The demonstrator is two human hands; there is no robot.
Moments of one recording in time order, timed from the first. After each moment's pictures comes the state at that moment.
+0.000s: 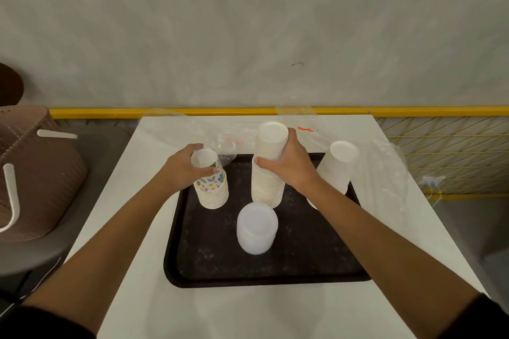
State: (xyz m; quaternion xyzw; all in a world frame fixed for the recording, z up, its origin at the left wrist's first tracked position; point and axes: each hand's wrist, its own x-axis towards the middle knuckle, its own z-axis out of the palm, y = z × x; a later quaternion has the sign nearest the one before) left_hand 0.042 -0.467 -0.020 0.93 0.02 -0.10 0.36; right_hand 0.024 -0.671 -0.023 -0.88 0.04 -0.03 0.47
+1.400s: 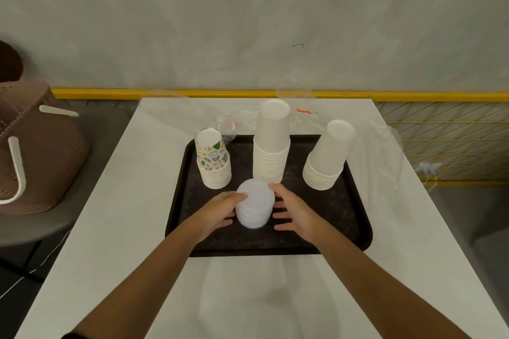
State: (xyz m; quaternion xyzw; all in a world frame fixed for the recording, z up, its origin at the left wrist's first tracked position) left_hand -0.036 -0.509 -0.095 0.73 0.17 -0.35 0.57; right_hand -0.053 -0.673 -0.097 -0.65 0.28 0.28 0.64
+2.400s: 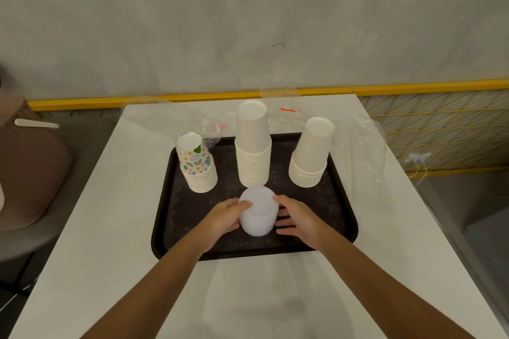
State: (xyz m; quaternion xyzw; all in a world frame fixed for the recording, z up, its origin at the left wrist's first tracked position) left_hand -0.044 -0.546 -0.103 0.74 0.17 -0.34 0.55; right_hand -0.071 -0.706 -0.105 -0.65 0.29 0.26 0.65
